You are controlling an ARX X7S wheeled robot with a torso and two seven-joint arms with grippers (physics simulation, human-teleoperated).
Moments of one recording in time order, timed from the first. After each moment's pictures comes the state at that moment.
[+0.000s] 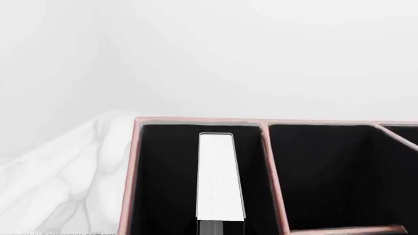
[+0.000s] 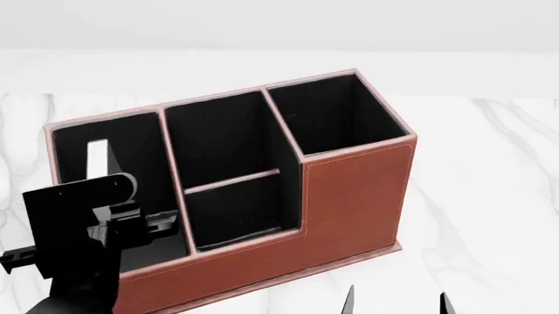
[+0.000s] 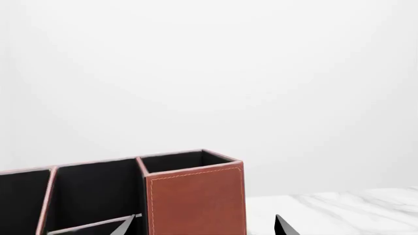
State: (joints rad) left arm -0.53 -0.13 0.34 0.04 -0.41 -0.49 -0.69; right arm -0.09 0.39 -0.38 -0.22 0.22 -0.36 0.48
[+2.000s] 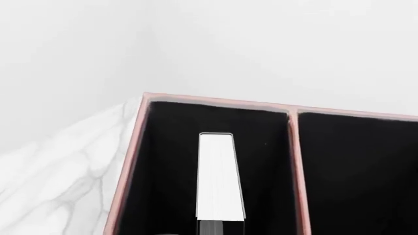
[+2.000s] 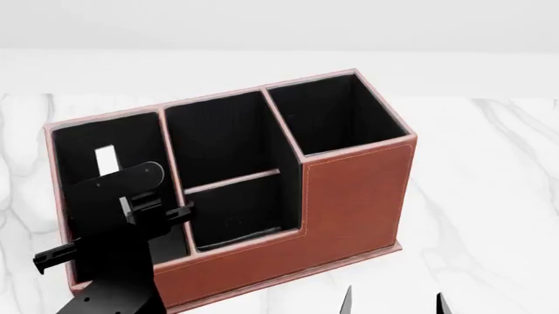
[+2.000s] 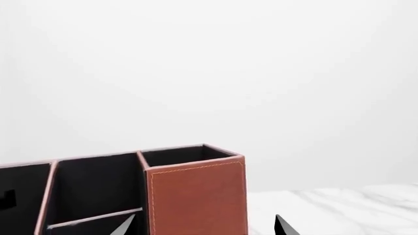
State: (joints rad) left arm -0.67 -0.04 0.45 -0.38 -0.44 -0.24 -0.85; right arm -0.07 0.40 -0.40 -0.19 0.23 -0.36 0.49
